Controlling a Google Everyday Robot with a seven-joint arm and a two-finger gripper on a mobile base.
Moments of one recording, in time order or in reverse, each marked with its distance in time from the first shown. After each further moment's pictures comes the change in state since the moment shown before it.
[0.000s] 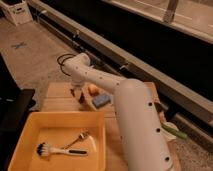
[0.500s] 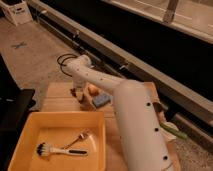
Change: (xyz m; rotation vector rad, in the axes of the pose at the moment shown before) arm 0.018 -0.005 0.020 0.006 0.030 0.088
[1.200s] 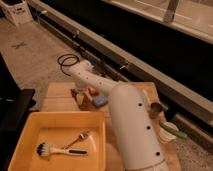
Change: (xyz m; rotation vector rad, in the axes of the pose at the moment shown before) arm 0.008 0.003 0.041 -0.050 -0.007 0.068
